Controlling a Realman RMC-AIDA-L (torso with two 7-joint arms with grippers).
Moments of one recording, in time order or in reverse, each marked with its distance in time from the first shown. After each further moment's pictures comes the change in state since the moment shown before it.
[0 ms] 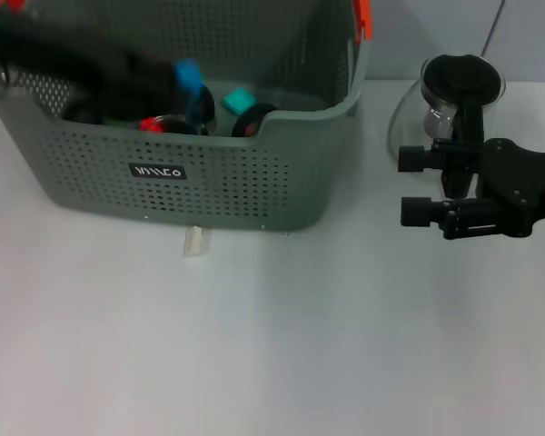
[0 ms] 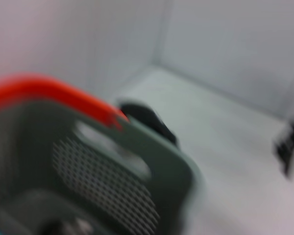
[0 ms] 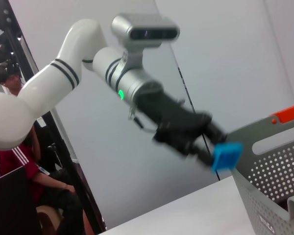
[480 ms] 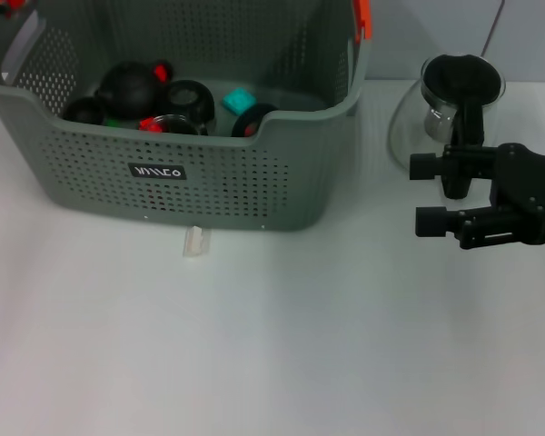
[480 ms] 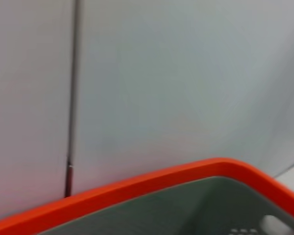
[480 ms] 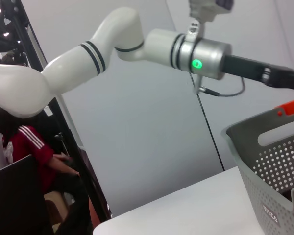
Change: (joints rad) left arm -0.090 0.080 0.116 0.331 -0.005 -0.624 -0.121; right arm -0.001 -0.025 -0.013 -0.003 -0.008 -0.027 0.001
